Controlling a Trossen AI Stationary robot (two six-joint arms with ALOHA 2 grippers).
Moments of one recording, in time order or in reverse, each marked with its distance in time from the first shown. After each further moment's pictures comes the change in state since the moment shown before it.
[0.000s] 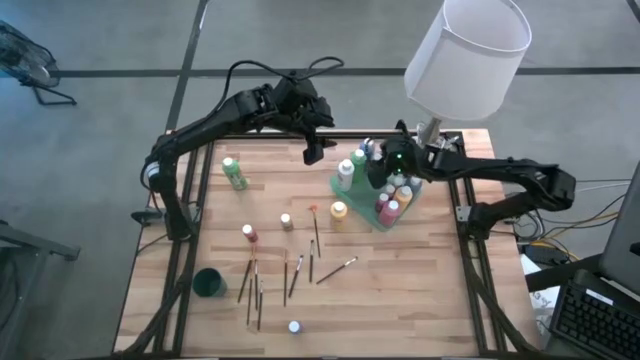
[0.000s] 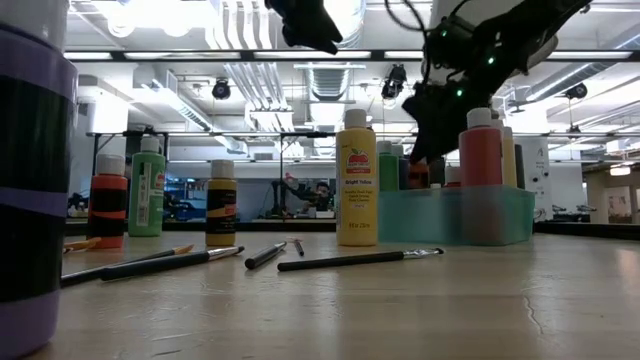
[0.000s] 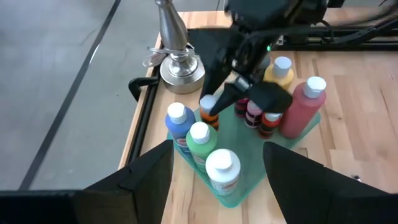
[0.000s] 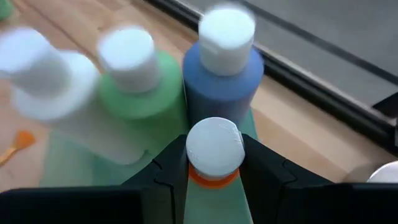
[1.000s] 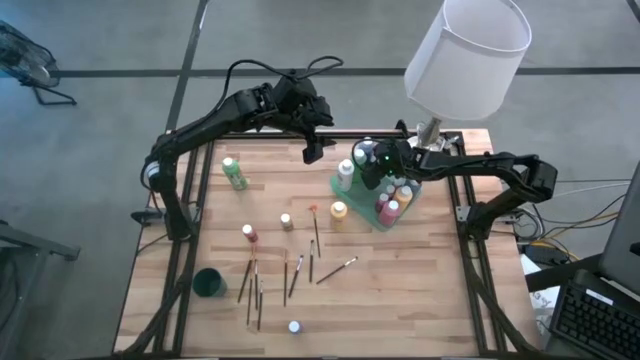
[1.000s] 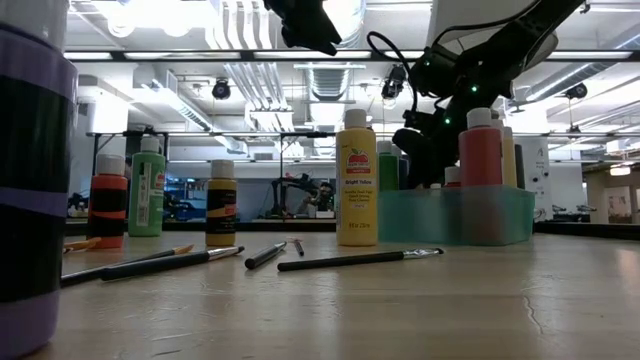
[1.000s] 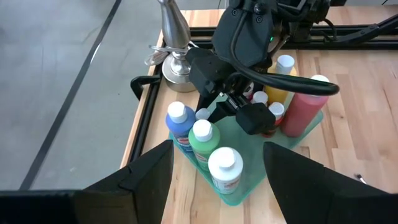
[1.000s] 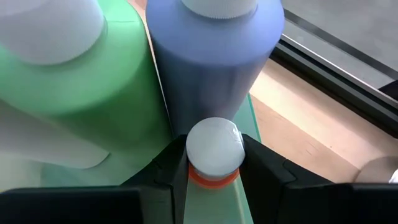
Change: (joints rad) left arm 0.007 0.000 0.000 -0.004 0.000 0.004; right arm -0.027 0.160 -0.003 0.088 0.038 -0.007
